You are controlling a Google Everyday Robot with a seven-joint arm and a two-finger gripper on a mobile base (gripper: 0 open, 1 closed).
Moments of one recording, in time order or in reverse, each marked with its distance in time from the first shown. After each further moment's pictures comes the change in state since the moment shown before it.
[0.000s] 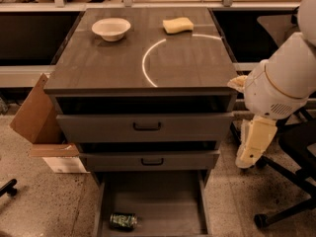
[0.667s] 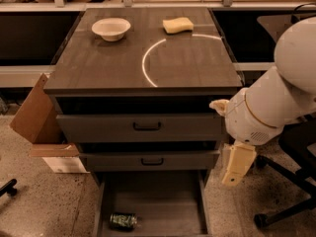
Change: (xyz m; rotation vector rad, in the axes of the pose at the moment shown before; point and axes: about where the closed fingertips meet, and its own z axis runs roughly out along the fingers) arm -0.022 0.036 0.043 -0.047 -0.077 -0.033
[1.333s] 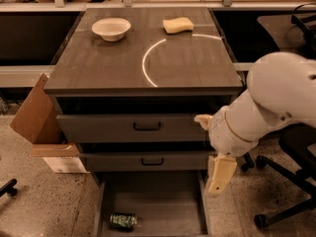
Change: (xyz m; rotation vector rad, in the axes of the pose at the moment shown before) arm 0.000 0.003 0.058 -0.049 -0.036 -0.058
